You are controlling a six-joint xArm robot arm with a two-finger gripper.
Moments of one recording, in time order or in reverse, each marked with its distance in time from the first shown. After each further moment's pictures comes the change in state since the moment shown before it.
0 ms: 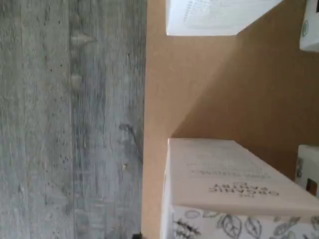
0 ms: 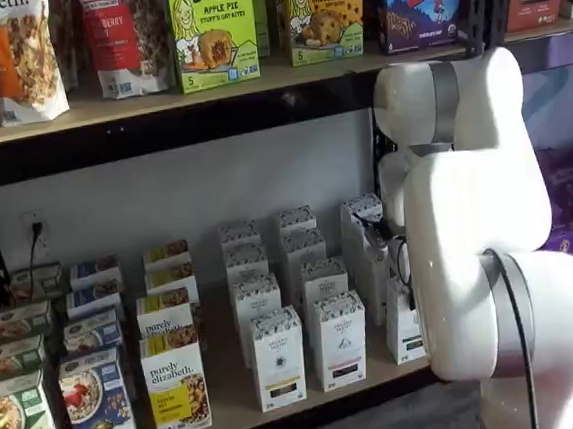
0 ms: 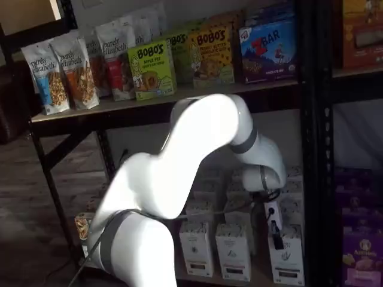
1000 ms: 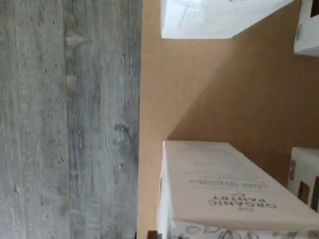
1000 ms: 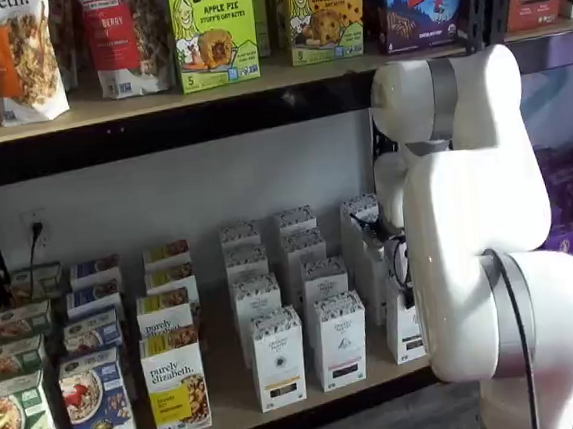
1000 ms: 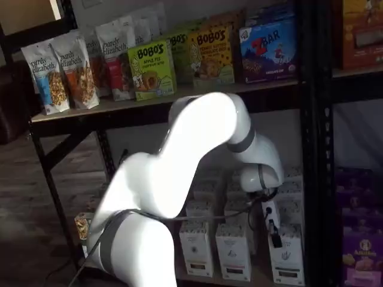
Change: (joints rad) arm 0.013 -0.014 0.023 -0.051 -0.021 0.059
